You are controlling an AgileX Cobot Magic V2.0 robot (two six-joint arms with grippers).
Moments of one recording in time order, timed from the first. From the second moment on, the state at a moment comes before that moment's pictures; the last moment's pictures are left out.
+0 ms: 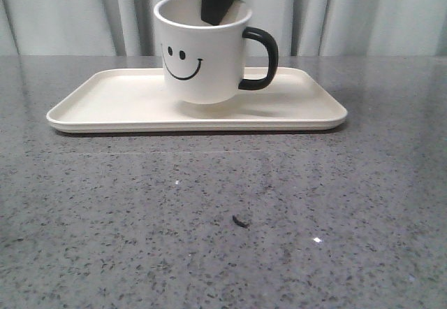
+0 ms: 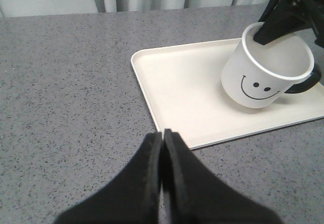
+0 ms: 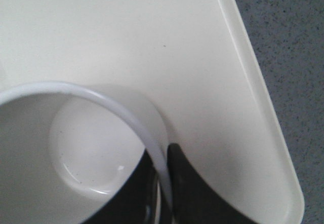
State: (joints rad) left arm -0.89 0.56 -0.67 0.78 0.79 -0.97; right arm 0.57 2.05 -2.15 0.14 1.25 -0.72
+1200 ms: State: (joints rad) left arm -0.89 0.56 -0.67 0.78 0.79 -0.97; right arm 0.60 2.07 -2.15 0.21 1.25 -1.18
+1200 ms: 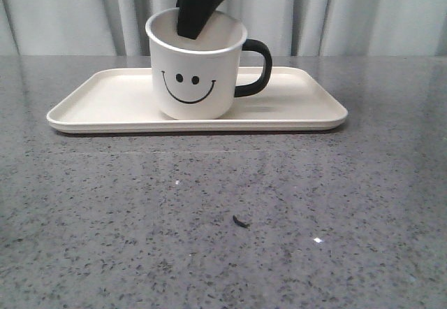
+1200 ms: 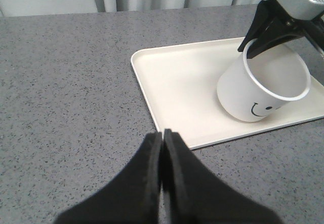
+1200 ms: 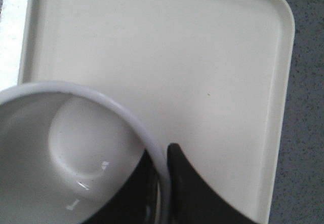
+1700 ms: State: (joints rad) left arm -0.89 0.56 -0.66 0.78 0.79 -0.97; right arm 0.60 2.07 -2.15 0.21 1.24 -1.18
